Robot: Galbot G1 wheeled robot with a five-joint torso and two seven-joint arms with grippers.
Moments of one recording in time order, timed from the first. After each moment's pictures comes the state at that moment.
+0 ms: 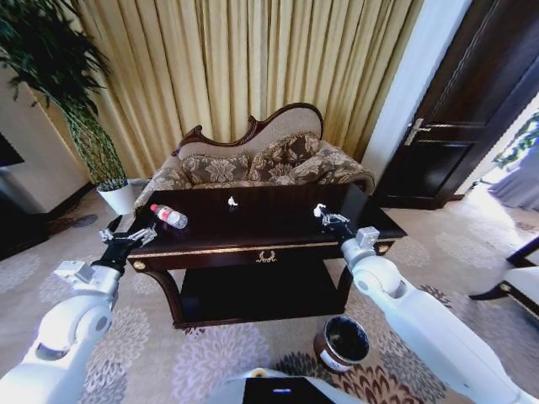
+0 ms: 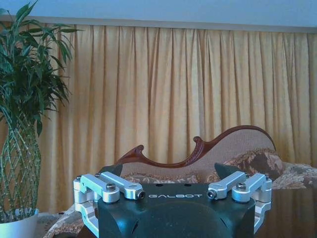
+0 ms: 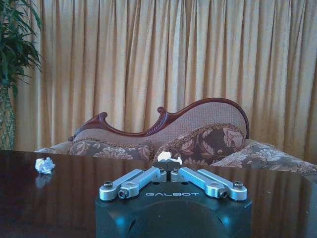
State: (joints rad) left arm 1.53 -0.94 -0.88 -2.20 -0.70 0.14 -0.11; right arm -1.03 0.78 0.22 2.03 0.75 -0.20 0.34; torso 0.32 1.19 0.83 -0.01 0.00
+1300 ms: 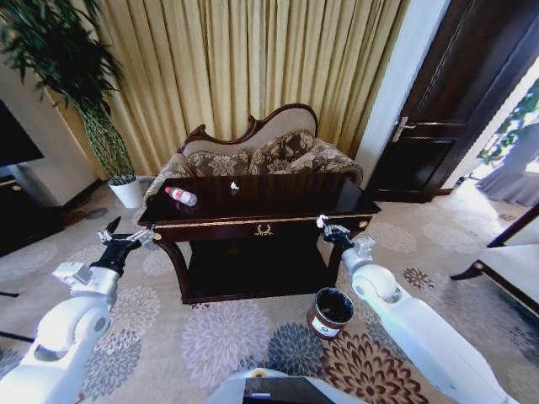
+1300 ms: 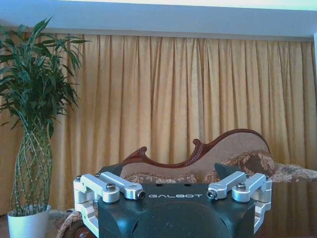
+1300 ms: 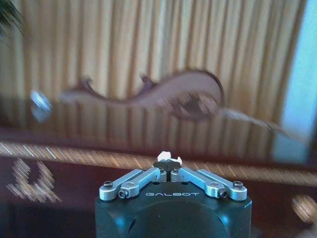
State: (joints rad) left arm 1.53 -0.95 -0.90 -2.19 -0.71 0.13 -0.09; right arm -1.11 0.86 0.27 1.78 0.61 -0.15 0.25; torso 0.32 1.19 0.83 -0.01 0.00
